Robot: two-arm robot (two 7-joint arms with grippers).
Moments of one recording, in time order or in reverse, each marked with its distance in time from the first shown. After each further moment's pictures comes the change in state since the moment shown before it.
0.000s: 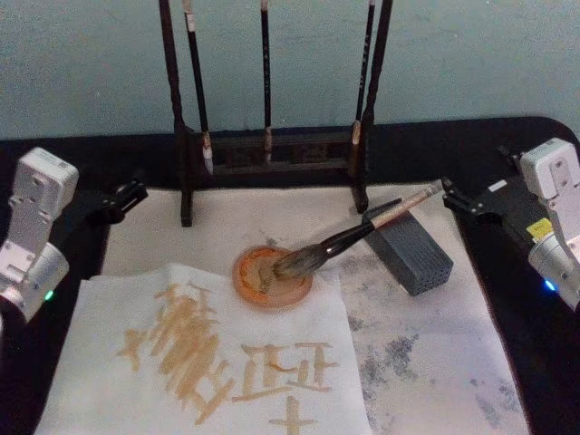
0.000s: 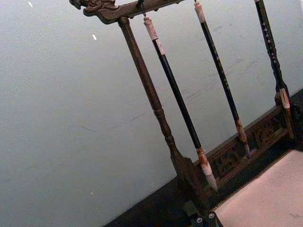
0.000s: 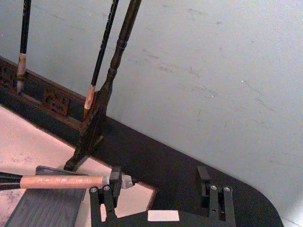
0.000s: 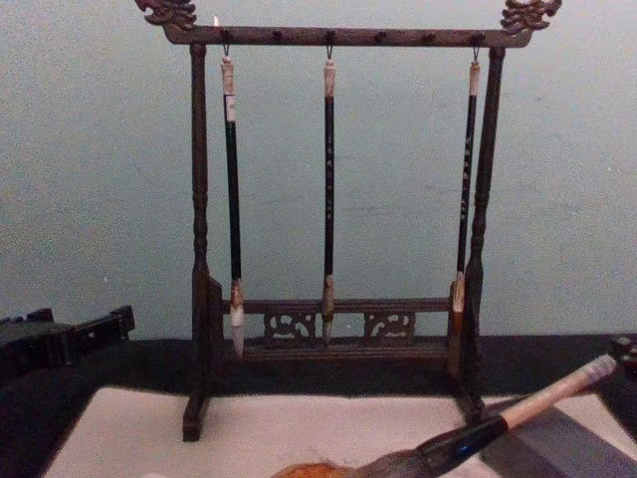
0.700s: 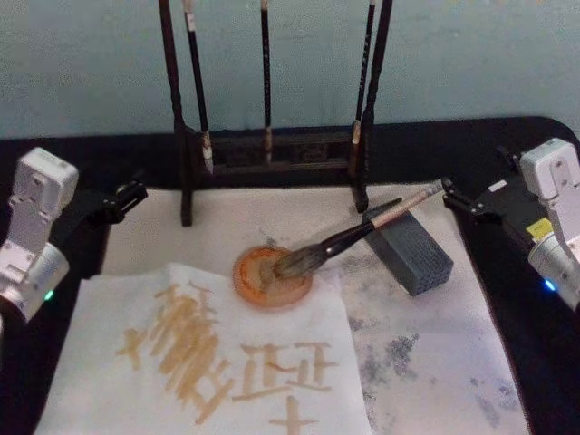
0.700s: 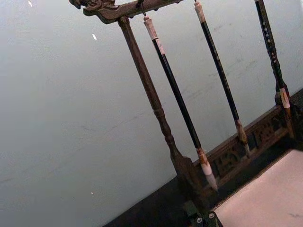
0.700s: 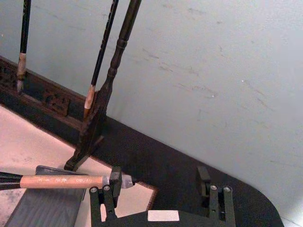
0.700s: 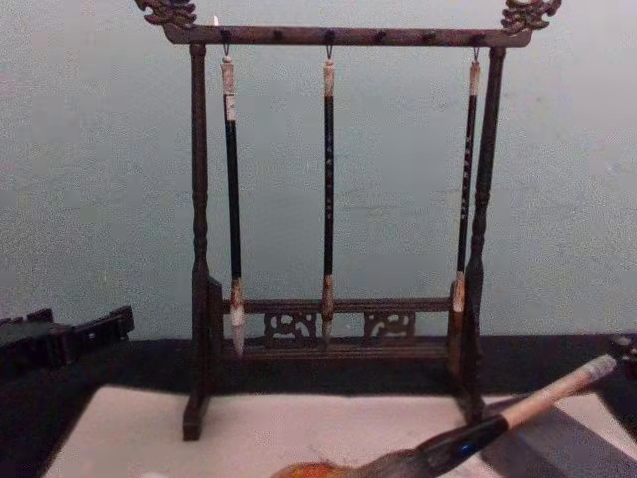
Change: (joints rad) left arm 0.000 0.000 0.000 0.000 0.000 0.000 0.000; right arm 0.000 0.000 0.000 0.000 0.000 0.000 0.000
